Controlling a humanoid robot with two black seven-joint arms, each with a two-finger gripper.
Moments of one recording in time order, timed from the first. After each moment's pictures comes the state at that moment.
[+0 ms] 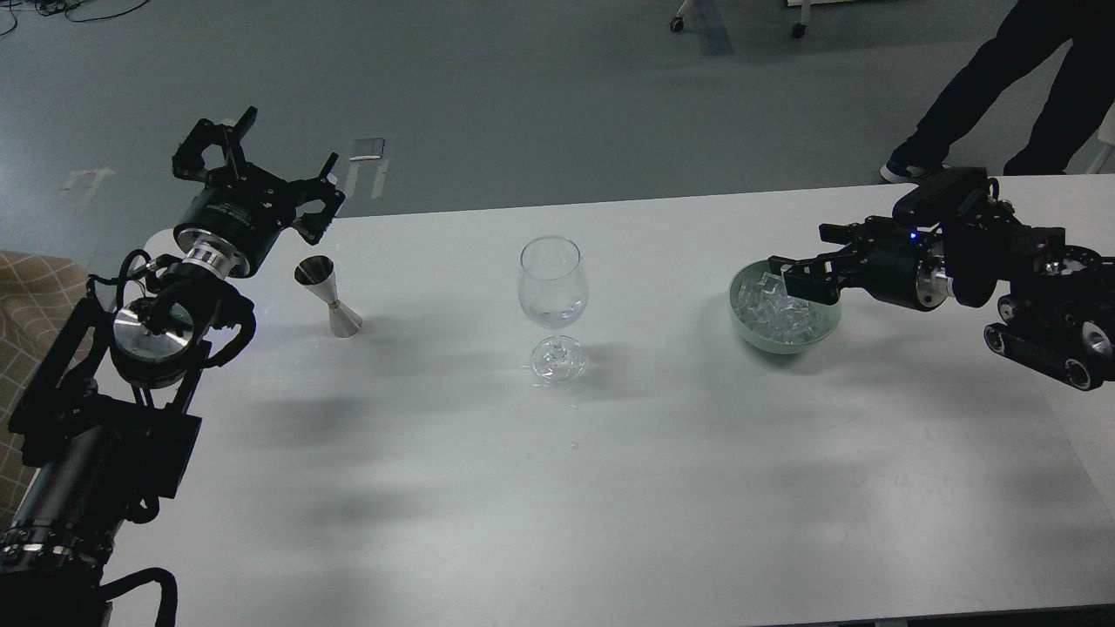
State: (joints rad) left arm -0.54 0.26 -1.40 -0.96 0.02 -0.22 0.14; right arm 1.14 -0.50 -0.44 0.74 -1.29 -0.25 0.45
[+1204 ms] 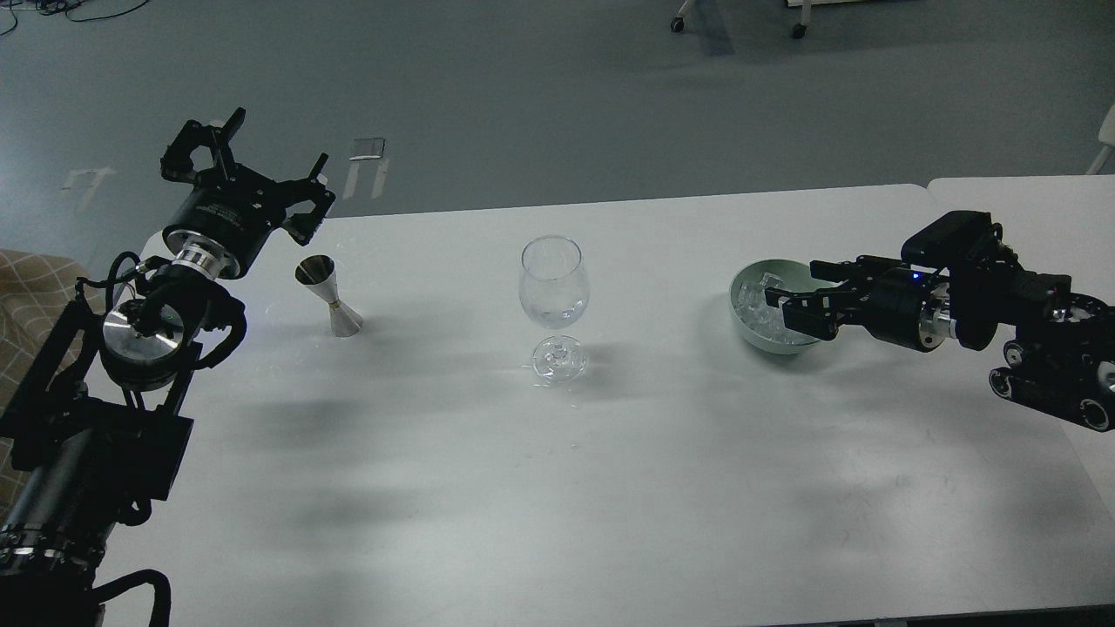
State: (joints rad) left arm -0.53 0.27 -1.42 -0.96 0.02 -0.23 0.14; right arm 1.08 -0.56 -0.40 0.85 -1.27 -0.30 0.43
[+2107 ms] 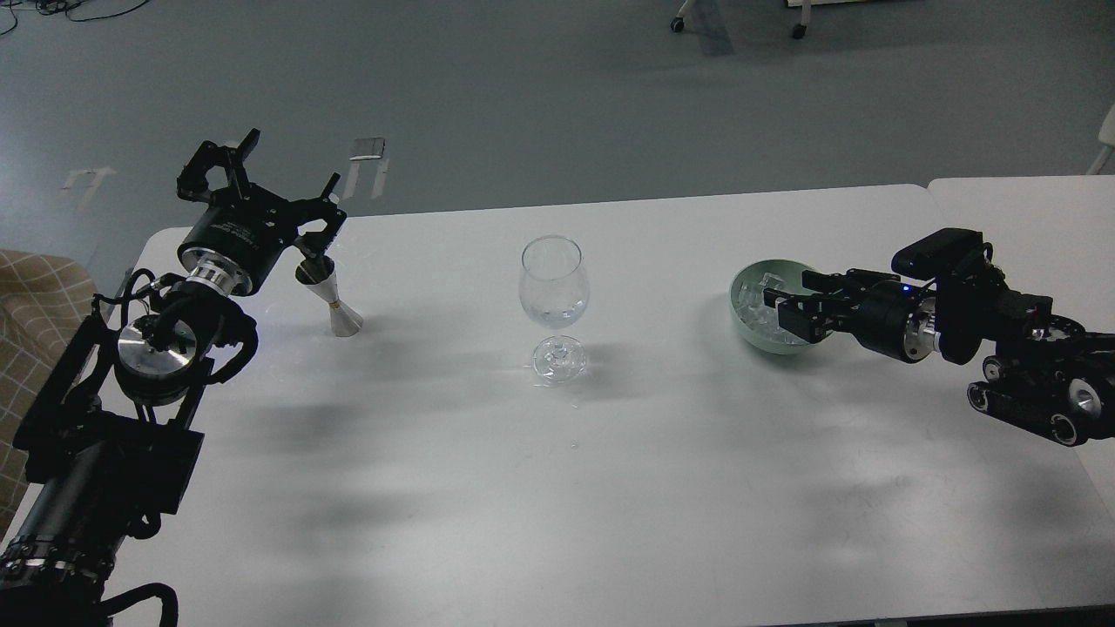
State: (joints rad) left arm -0.50 0.25 -1.41 -0.96 0.02 -0.23 0.14; right arm 1.00 -0.51 -0.33 0.77 -1.27 -0.29 0.41
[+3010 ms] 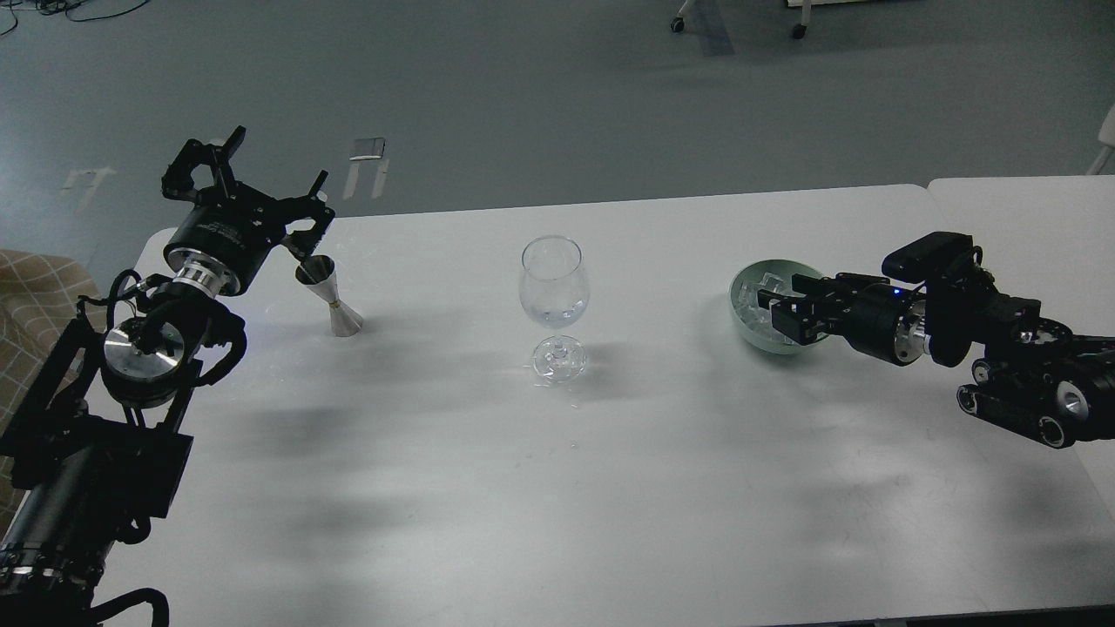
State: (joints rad) left arm -0.48 0.27 -1.42 -0.99 0.01 -0.23 0.14; right arm 0.99 -0.48 -0.32 0.77 -1.27 -0.29 0.40
